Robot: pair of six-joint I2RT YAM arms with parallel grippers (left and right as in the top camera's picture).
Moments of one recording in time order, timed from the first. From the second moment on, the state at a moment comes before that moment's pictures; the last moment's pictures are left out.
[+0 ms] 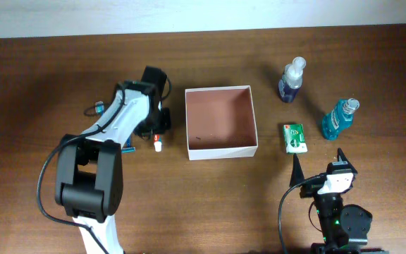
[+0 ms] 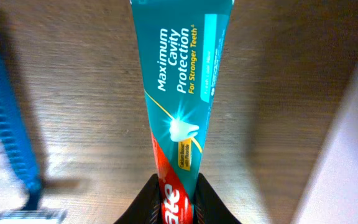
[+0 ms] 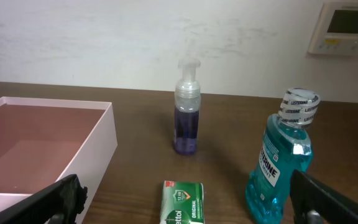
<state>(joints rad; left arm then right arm) -0.26 2.05 1.54 -0.99 -0.01 -0.35 -0.10 0.01 0.01 -0.06 -0.14 -0.05</state>
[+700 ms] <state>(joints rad) -0.53 2.05 2.24 -1.45 0.04 -0.39 -0.10 0.01 0.01 -0.06 -0.14 -0.05</state>
